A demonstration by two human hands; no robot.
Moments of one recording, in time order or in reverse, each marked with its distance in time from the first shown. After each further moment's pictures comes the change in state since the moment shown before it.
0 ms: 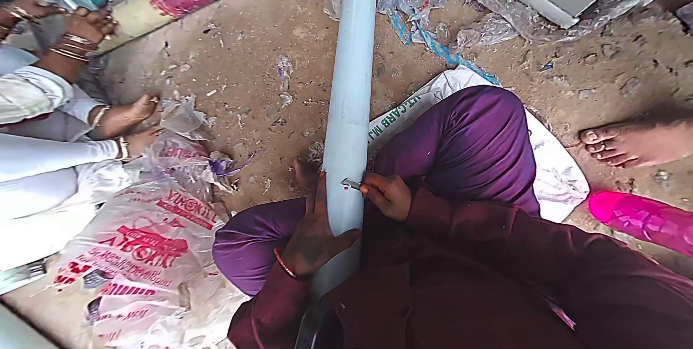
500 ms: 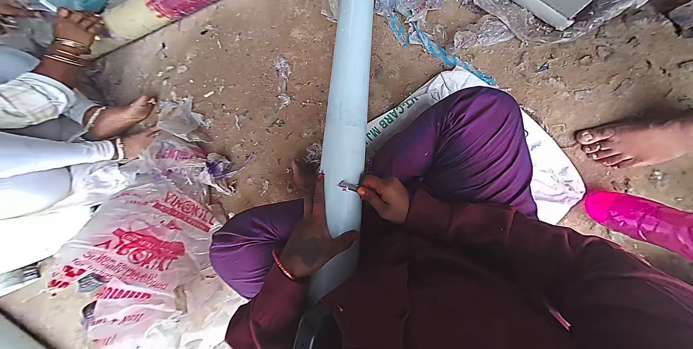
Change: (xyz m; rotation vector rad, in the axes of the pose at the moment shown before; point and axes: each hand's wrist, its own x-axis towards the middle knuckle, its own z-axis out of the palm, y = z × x) left_hand -0.001 -0.001 0.002 0.014 0.005 -0.006; right_hand -0.001 -0.002 0.001 -0.043 0.011 -0.012
